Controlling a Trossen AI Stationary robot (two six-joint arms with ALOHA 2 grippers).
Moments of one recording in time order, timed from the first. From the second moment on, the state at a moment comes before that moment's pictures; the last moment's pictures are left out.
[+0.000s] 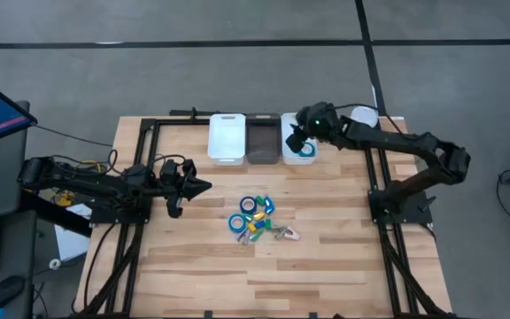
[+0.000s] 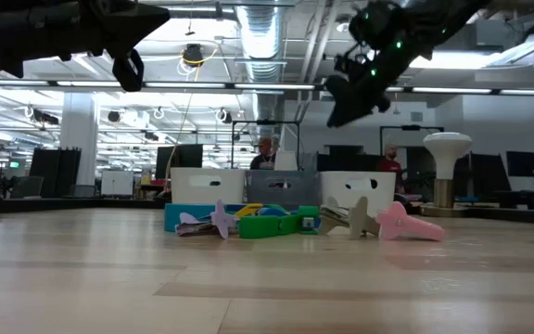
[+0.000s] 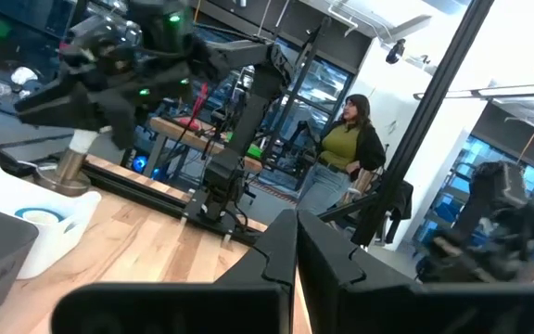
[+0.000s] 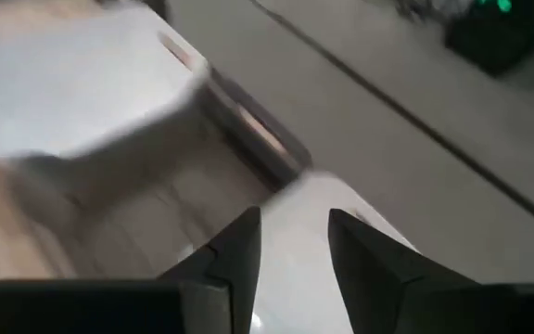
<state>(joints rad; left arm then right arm) -0.03 0.79 0.15 0.83 -0.04 -0.41 -0.48 1.41 0.96 -0.14 0.29 0.00</state>
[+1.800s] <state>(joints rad) 0.01 0.79 0.15 0.42 0.16 -0.11 -0.04 2.04 1.31 -0.10 -0.05 -0.18</state>
